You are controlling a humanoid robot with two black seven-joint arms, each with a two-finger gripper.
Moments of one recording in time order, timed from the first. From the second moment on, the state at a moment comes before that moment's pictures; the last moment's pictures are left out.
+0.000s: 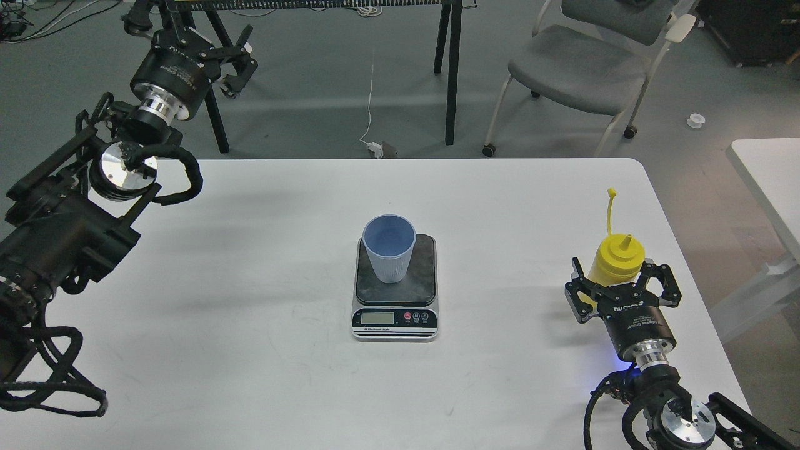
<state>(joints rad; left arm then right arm) -0.92 0.33 -0.80 -0.68 -0.19 -0.41 -0.25 0.03 -0.28 0.97 1.09 0.39 0.49 0.33</state>
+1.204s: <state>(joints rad) -0.91 0.37 -0.80 -0.69 -0.19 -0.42 -0.25 0.00 -0.73 1.09 1.07 0.31 0.49 0.33</state>
